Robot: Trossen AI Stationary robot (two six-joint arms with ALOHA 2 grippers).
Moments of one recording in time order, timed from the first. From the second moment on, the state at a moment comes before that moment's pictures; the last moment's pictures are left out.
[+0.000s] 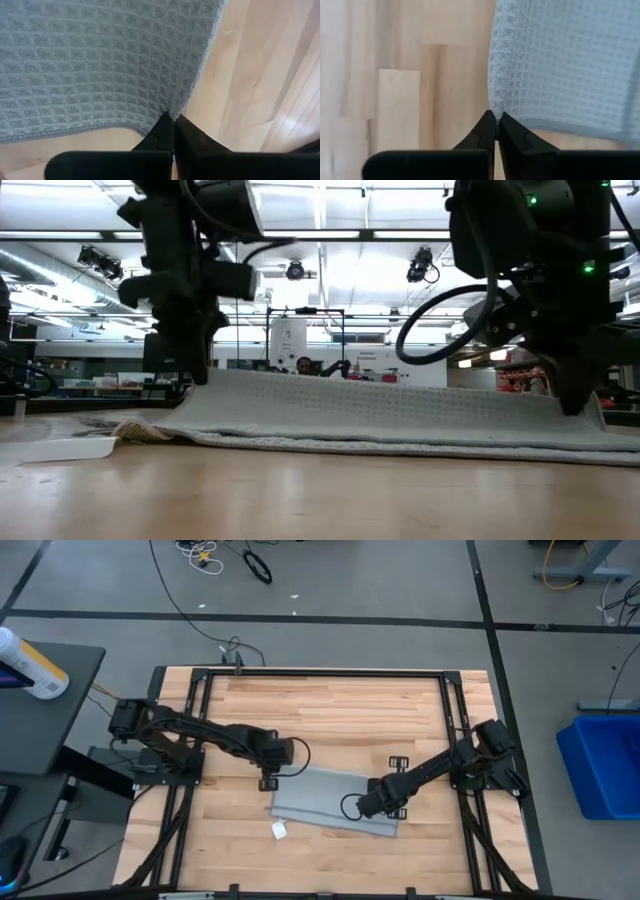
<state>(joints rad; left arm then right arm) -0.05 1.54 0.91 -0.62 -0.09 -0.09 0.40 1.86 1.12 -1.18 0.21 0.51</state>
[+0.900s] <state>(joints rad) -0.11 1.46 0.90 -0.73 -0.06 -0.12 0.40 1.86 1.36 -1.29 0.00 0.32</state>
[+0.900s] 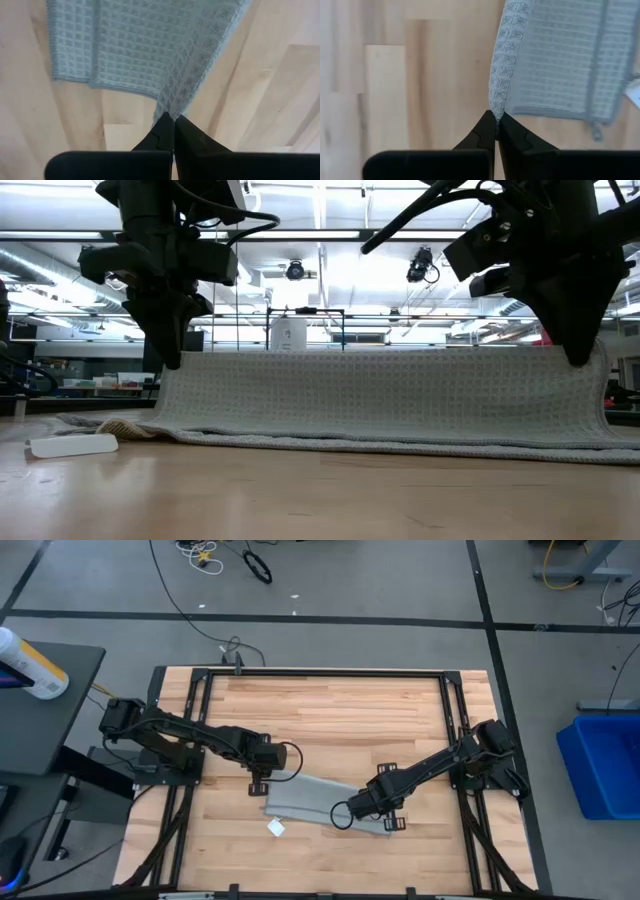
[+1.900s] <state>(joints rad) -0.14 1.46 0.78 -0.61 0.26 -0.16 0.40 1.86 1.36 -1.14 -0.21 0.21</state>
